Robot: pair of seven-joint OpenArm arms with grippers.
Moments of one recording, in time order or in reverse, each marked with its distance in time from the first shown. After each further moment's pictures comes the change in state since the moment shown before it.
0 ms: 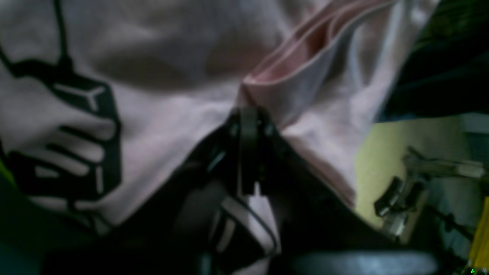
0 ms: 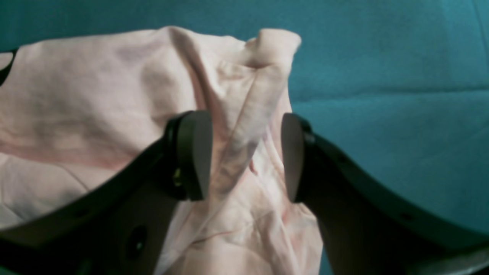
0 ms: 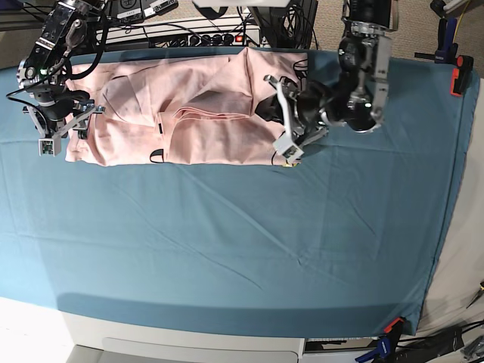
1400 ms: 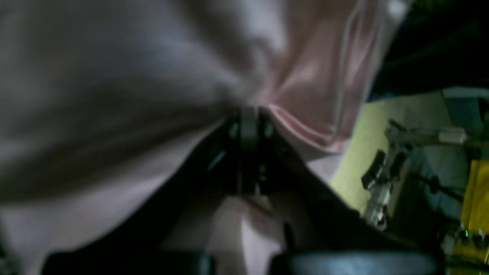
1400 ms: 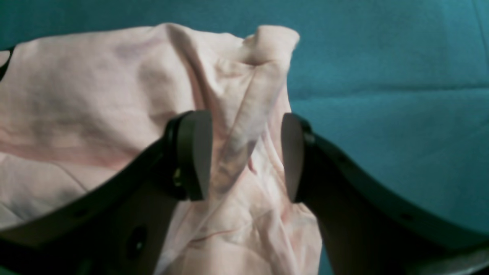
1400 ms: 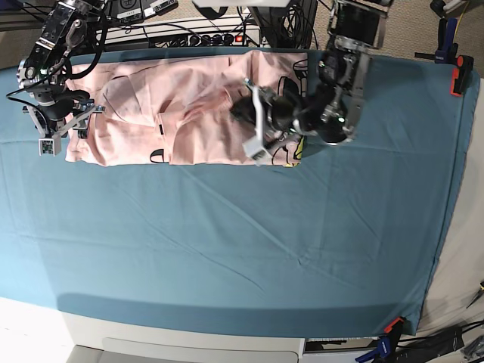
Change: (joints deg) left arm -5.3 2.4 8.0 -7.5 -3.9 -1.4 1.8; right arm 0.0 0.0 0.0 0.0 -0.2 0.0 -0.2
